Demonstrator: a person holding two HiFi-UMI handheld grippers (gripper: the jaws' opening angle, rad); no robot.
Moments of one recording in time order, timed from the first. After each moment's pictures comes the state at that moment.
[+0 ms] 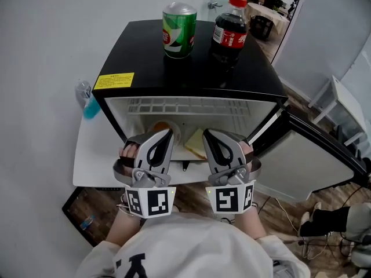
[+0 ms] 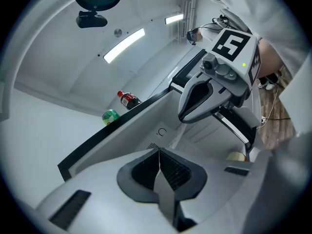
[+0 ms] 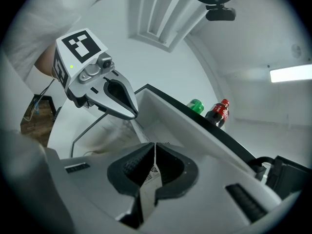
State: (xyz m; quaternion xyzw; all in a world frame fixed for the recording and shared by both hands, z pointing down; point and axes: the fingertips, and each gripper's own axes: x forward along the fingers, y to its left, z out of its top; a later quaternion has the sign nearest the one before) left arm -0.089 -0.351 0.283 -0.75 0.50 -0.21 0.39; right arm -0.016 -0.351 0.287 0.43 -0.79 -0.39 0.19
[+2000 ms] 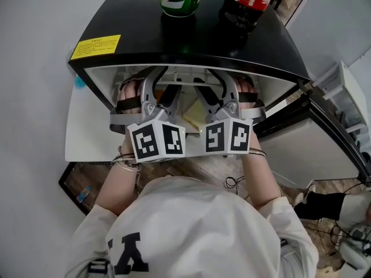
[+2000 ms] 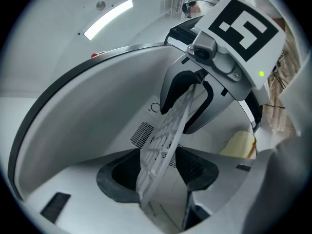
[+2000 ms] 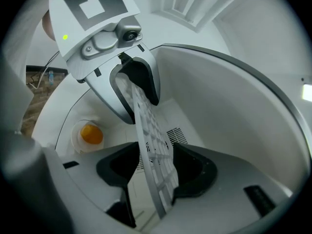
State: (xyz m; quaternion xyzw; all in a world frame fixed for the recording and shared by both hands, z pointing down) left arm -0.083 -0.449 0.311 -0.72 0.49 -0.35 0.34; right arm -0.037 -0.454 0.316 0.39 -0.75 -0.43 0.33
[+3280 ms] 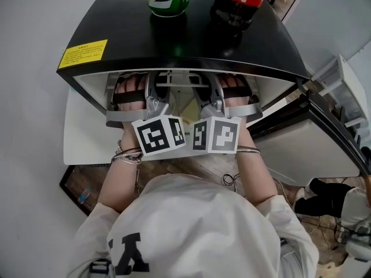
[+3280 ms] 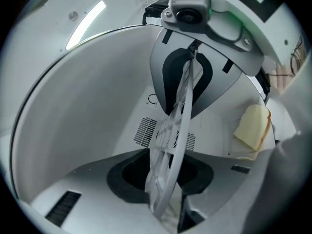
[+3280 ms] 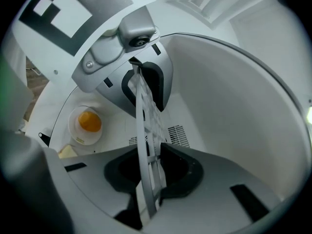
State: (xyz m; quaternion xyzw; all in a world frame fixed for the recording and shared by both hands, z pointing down) left arm -0.084 -0.479 0.315 -0.64 0.51 -0.42 0.41; right arm -0.041 -0.468 0.322 0.39 -0.69 -0.47 0.39
